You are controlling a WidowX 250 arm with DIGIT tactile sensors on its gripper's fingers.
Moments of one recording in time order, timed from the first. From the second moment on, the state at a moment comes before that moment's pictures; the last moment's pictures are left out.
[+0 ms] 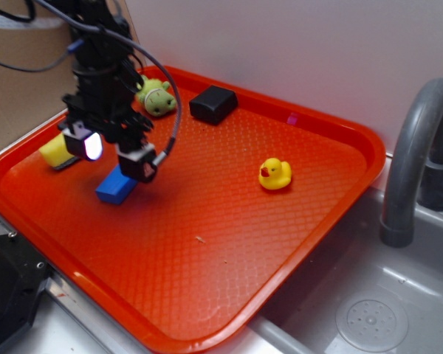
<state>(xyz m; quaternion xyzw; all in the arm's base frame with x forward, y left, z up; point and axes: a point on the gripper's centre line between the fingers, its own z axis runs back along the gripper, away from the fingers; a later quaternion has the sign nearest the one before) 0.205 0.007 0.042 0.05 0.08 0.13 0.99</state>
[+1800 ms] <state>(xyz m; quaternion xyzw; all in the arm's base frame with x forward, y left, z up) 0.208 -0.021 0.204 0.05 -0.02 -0.01 1.00</state>
